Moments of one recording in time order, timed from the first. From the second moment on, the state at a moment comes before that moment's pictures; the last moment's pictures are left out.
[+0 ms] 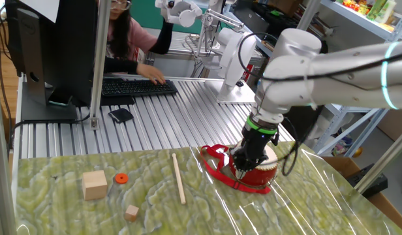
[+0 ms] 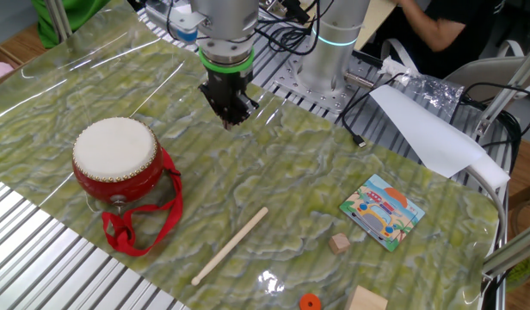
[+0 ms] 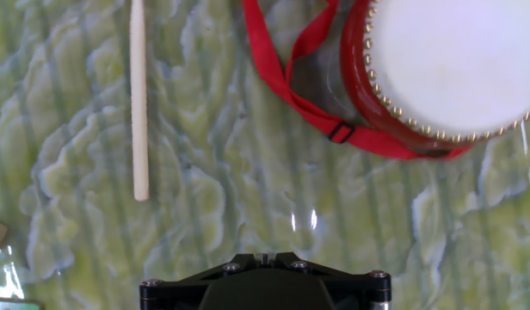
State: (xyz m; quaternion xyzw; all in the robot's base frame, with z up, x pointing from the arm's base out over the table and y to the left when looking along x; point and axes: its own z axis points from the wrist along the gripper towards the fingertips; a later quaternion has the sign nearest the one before) arm 0.458 -0.045 0.161 -0.08 -1.00 -0.01 0.05
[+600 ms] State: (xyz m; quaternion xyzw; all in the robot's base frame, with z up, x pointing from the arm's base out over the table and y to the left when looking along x) arm 0.459 -0.045 0.160 -0.09 -0.99 -0.01 0.06
